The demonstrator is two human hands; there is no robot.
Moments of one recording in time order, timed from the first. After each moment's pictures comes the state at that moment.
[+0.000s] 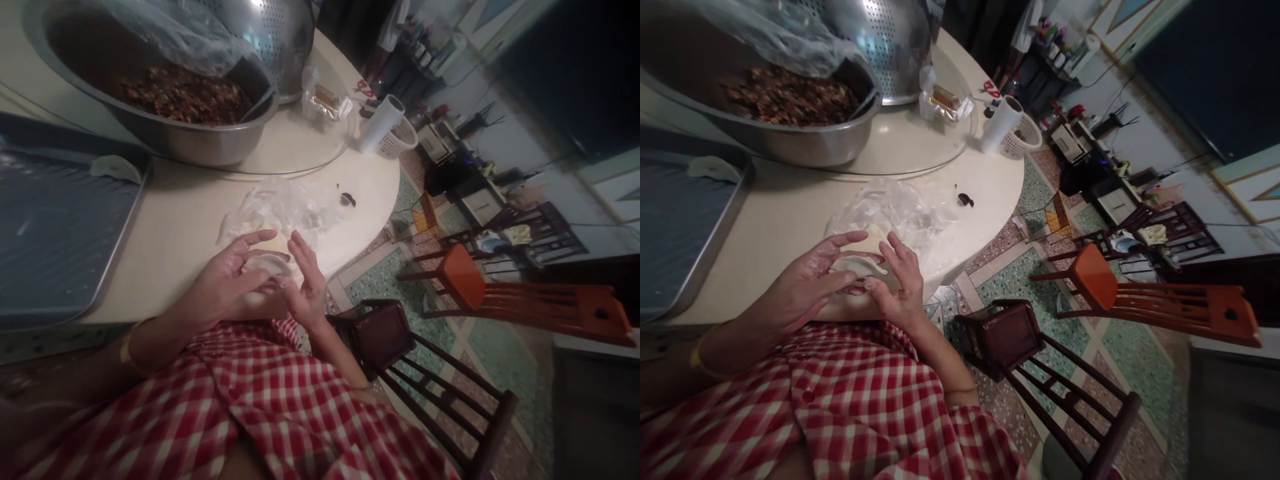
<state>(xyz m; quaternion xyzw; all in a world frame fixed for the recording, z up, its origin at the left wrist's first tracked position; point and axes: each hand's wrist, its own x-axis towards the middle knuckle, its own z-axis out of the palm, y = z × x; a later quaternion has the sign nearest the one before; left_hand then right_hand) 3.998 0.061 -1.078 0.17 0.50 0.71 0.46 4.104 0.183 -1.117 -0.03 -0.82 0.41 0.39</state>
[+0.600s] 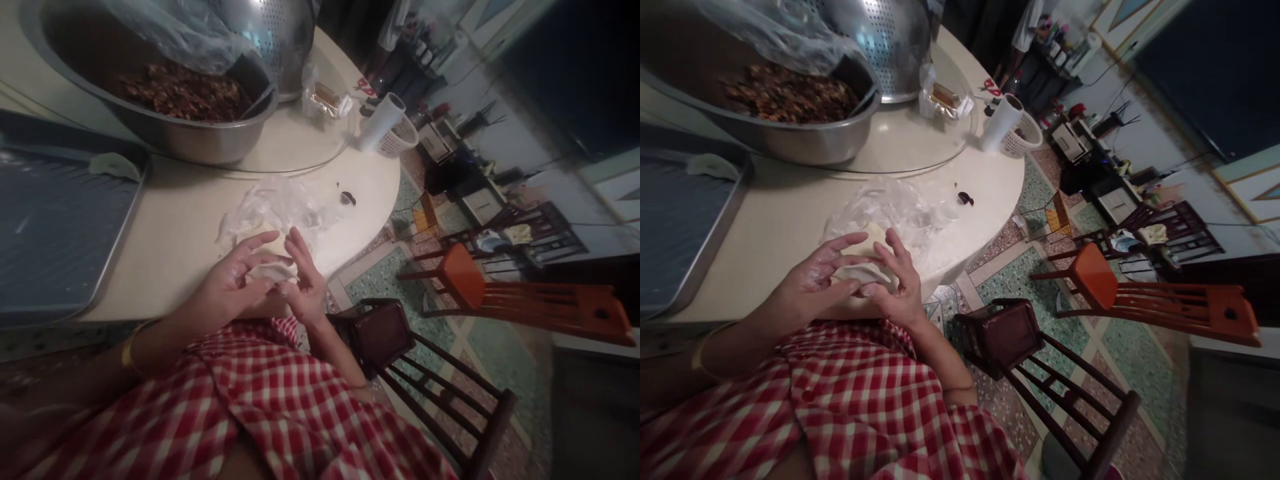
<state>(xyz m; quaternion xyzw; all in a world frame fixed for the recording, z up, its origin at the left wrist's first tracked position) 4.002 0.054 -1.085 0.29 0.56 0.66 0.41 4.104 0.184 -1.124 -0.02 -0.77 0.54 0.34</state>
